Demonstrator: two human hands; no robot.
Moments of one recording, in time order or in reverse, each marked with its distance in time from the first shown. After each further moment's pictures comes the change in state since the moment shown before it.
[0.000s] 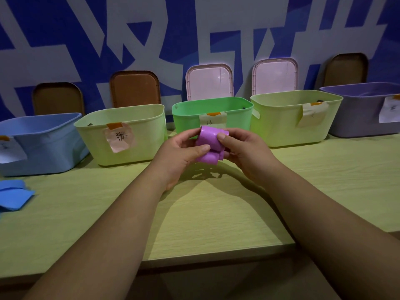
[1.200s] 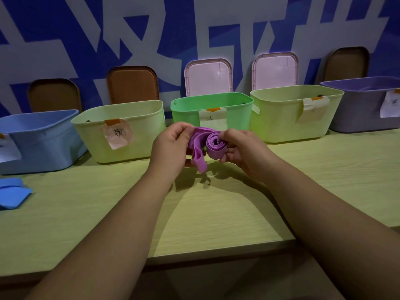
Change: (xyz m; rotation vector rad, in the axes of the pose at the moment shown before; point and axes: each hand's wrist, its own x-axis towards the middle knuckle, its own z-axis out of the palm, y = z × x) left_hand -0.008 0.008 0.012 0.307 0.291 0.145; right_hand 0.001 -0.003 0.003 0.001 -0.055 0.127
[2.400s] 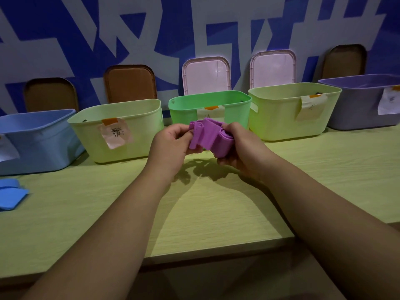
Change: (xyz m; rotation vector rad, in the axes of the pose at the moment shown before) left_hand 0.005 -0.003 -0.001 -0.122 -0.056 -0.059; right_hand -0.008 -0.011 0.013 0.063 0.068 0.157
